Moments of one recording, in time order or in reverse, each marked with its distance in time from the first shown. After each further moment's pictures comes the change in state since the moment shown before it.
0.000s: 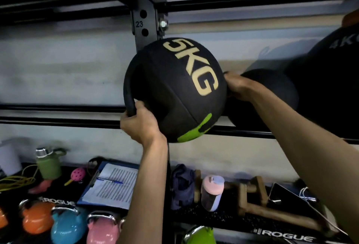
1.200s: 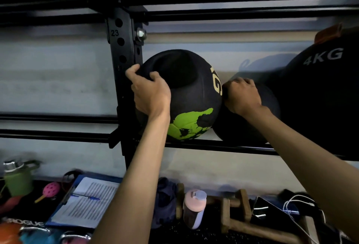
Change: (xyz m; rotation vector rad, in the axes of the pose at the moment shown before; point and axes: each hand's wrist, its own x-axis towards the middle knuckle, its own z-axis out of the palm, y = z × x) left_hand -0.028 0.005 0.111 0.432 -0.207 0.378; right_hand 0.011 0.062 -0.065 -1.093 0.500 -0.280
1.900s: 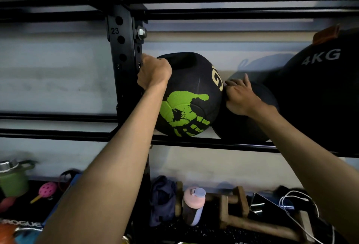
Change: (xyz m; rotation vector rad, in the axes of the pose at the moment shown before) left_hand 0.048 0.024 0.028 0.422 -0.239 0.015; right_hand 0.000 0.002 -0.002 -0.004 -0.277 -0.090
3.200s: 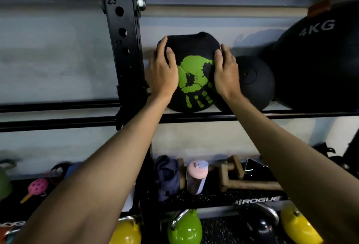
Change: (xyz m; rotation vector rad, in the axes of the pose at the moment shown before) left_hand 0.014 -0.099 0.028 -0.241 -0.094 0.618; right_hand -0.013 -0.107 0.011 0.898 0.589 0.423
